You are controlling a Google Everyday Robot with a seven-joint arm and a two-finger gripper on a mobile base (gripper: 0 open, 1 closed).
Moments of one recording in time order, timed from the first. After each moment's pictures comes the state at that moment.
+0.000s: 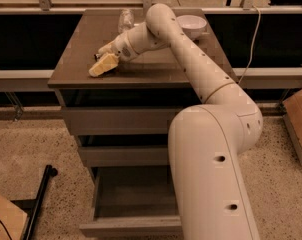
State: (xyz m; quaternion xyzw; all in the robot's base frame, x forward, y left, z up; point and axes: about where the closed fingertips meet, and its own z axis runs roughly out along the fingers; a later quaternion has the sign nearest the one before) arm 0.786 0.160 0.816 -0.58 0.65 0.33 0.37
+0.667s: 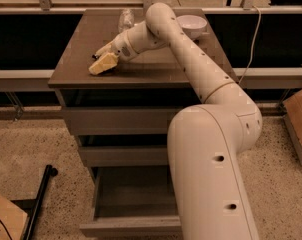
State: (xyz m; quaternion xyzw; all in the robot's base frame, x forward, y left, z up) arm 0.786 0.160 0.819 -0.58 0.65 0.33 0.37
